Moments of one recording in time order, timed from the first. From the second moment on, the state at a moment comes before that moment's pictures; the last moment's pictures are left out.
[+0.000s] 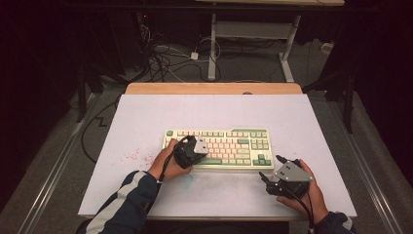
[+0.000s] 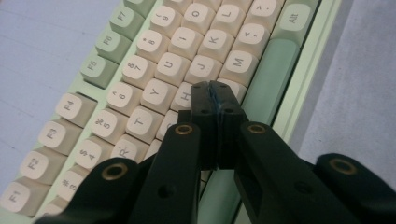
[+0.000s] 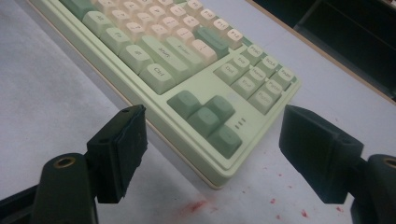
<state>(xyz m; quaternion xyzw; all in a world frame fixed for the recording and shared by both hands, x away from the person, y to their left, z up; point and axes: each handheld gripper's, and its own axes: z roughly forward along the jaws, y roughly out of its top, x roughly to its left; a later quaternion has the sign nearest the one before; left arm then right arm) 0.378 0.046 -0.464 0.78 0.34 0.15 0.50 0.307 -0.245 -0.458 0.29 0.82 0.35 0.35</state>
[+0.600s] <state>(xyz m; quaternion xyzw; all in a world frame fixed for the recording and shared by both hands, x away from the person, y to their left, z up) 0.365 0.061 -0.445 0.74 0.32 0.21 0.56 0.308 -0.248 -0.457 0.29 0.81 0.35 0.36</state>
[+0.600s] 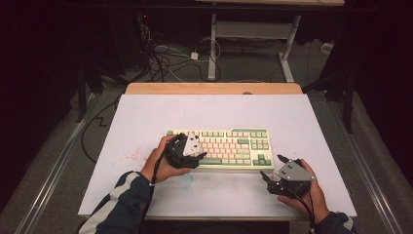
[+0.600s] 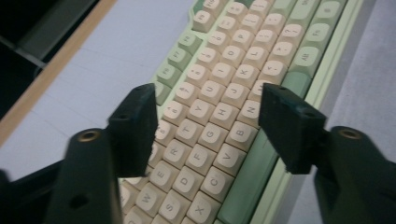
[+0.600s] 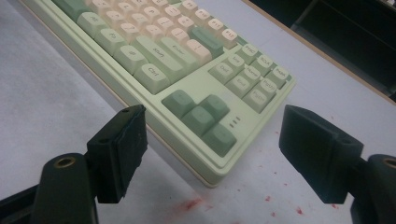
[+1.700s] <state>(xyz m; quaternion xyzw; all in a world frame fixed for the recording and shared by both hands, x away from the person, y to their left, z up) 0.333 0.141 -0.458 0.69 0.36 0.28 0.56 0.319 -0.243 -0.450 0.31 0.81 0.36 0.34</state>
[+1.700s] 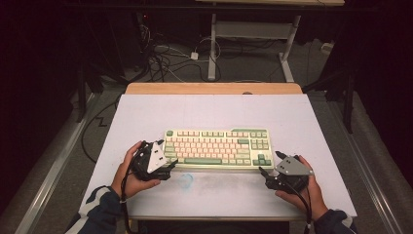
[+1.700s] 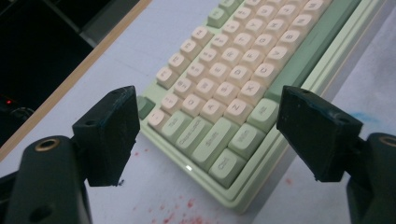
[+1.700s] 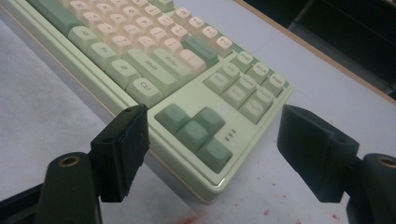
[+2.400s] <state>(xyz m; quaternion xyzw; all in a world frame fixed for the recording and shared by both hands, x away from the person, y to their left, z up) 0.313 0.178 -0.479 0.69 0.42 0.27 0.53 0.354 -0.214 -0.435 0.27 0.84 0.38 0.27</state>
